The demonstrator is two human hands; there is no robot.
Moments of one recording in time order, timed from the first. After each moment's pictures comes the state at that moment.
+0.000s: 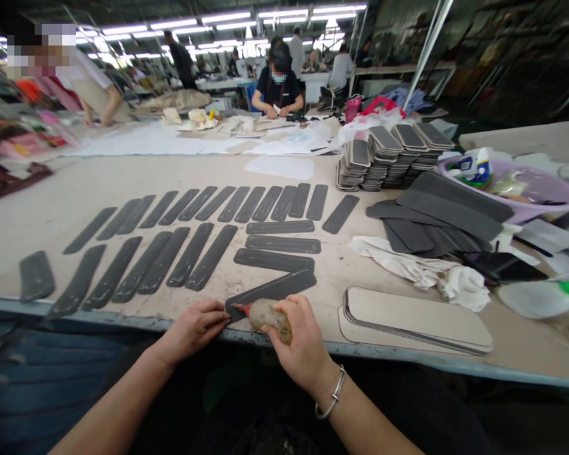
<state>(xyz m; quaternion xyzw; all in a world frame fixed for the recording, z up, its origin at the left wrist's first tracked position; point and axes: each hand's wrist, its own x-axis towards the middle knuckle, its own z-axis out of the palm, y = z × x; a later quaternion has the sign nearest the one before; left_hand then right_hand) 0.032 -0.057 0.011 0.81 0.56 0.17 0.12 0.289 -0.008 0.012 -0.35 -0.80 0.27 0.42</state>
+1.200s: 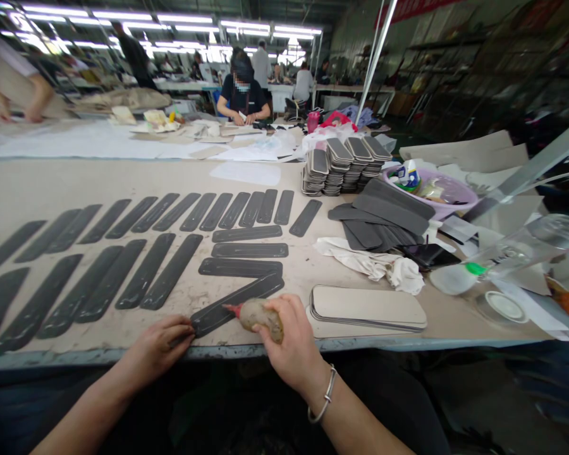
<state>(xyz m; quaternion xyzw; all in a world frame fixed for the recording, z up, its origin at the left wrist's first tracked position) 0.030 -0.049 -0.001 0.80 0.57 0.14 0.13 0.323 0.001 0.029 -0.40 -0.78 0.23 0.41</state>
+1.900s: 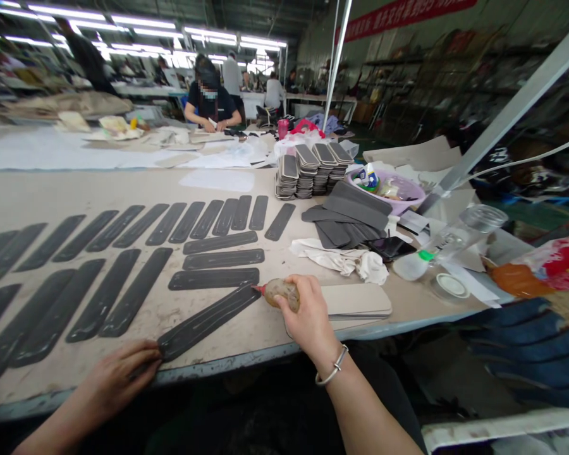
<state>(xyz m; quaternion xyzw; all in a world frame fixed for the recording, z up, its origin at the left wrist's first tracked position) 0.013 -0.047 -0.011 0.84 0.52 0.16 0.07 0.379 0.043 0.035 -0.53 -0.72 0.13 0.42</state>
